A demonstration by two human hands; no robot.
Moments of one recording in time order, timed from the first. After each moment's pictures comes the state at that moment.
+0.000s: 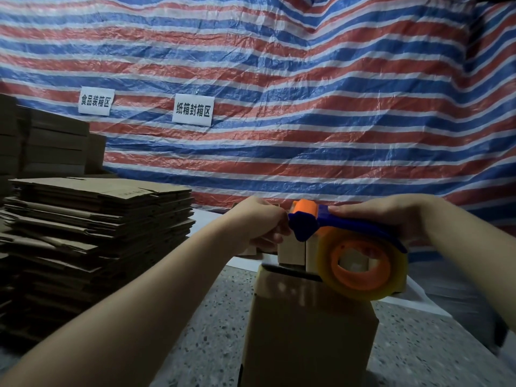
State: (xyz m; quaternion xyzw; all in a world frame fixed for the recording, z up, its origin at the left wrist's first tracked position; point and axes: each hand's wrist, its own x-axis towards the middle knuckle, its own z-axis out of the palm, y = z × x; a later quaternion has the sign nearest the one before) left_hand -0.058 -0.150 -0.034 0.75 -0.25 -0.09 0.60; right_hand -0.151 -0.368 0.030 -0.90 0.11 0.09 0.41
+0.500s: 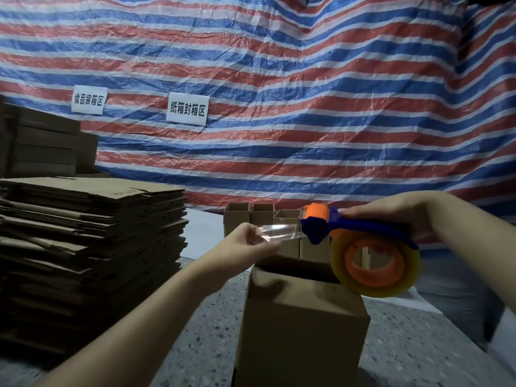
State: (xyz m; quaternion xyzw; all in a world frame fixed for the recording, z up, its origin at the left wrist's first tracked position) left_hand -0.038 -0.141 -0.103 0.72 -0.32 -0.08 0.61; right_hand -0.158 -0.393 0.038 -0.90 0.16 0.08 0.39
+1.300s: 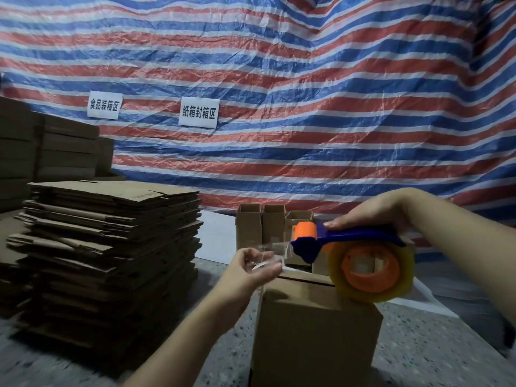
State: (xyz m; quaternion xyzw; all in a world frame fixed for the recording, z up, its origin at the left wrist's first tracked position) left_hand -0.055 -0.134 -0.150 0.52 -0.24 -0.17 0.80; right_hand -0.123 -0.363 0.040 -0.94 0.17 0.18 0.23
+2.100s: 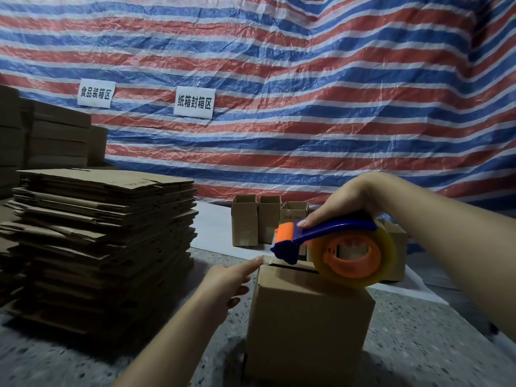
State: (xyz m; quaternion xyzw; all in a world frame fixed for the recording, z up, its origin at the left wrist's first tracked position) left_hand -0.060 -0.128 -0.158 0.68 -0.03 -0.15 0.72; right_hand -0.114 -0.315 0.040 -0.95 0.19 0.22 0.14
